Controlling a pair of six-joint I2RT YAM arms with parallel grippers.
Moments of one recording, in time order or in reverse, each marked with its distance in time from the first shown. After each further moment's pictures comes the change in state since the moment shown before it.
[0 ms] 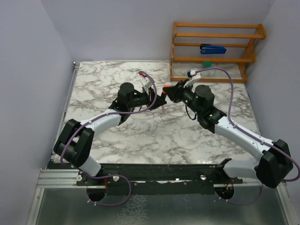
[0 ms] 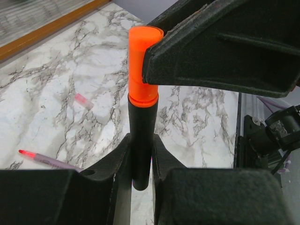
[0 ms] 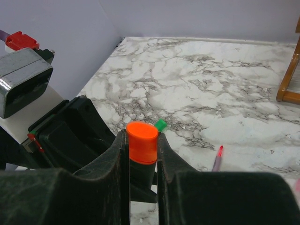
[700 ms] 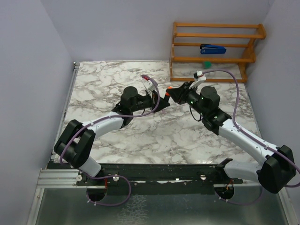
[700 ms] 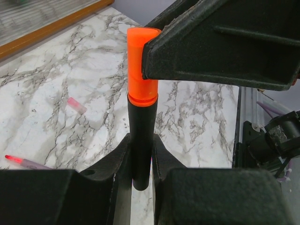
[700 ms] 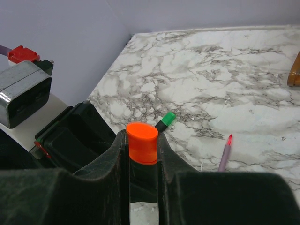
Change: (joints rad) left arm -0.069 -0.006 -0.037 0.053 -0.097 -0.019; right arm -0.061 -0.062 -0.048 -0.009 -0.093 0.100
